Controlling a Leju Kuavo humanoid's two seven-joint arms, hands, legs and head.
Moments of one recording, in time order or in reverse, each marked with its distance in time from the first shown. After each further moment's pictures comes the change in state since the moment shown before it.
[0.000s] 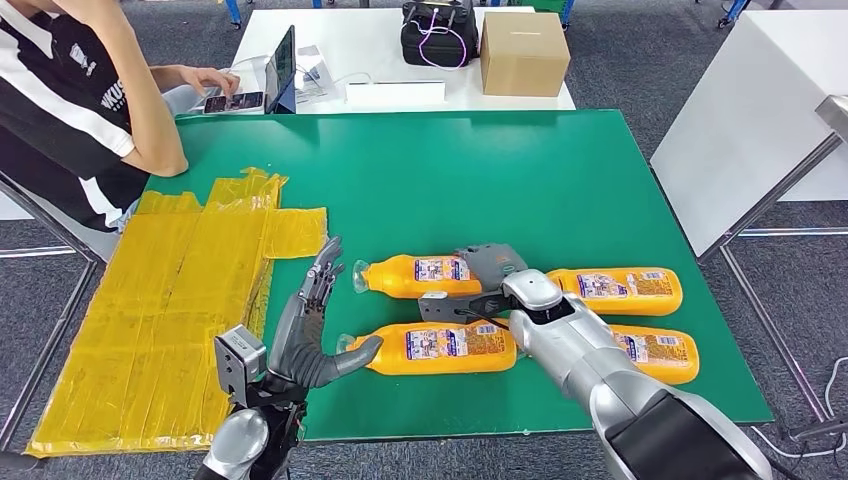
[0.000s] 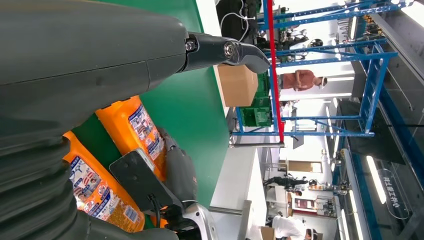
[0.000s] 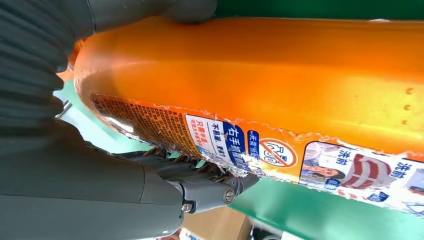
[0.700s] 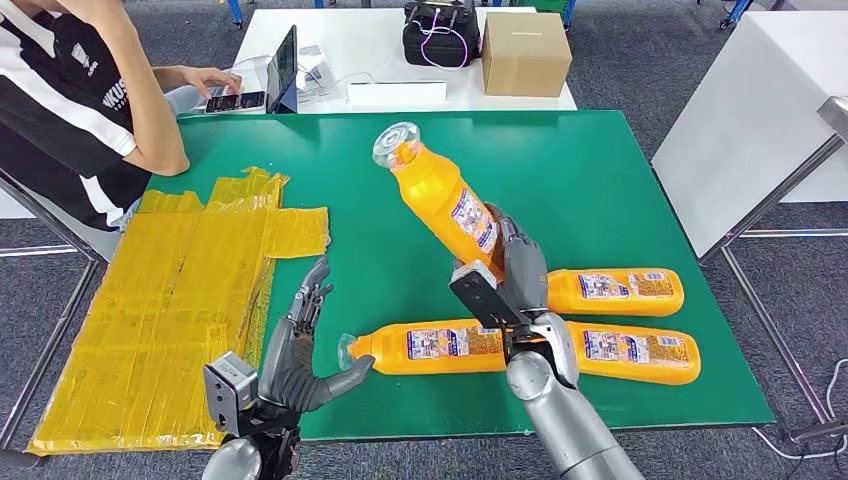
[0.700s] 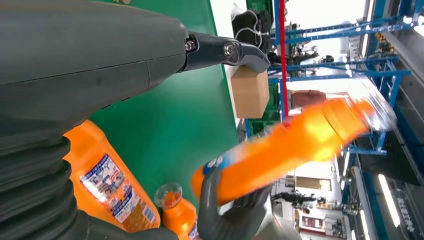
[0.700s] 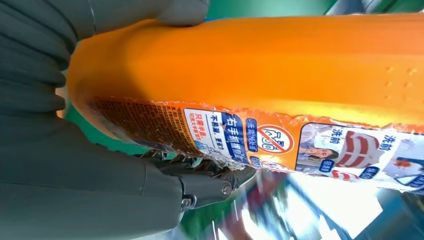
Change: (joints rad) left arm 0.113 0.001 0.014 -0.085 -0.034 0.045 0.013; right arm 0.472 0.034 -0.377 -0.720 -0.528 -0.332 -0.221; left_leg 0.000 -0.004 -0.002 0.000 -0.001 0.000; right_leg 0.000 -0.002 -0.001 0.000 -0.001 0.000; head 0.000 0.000
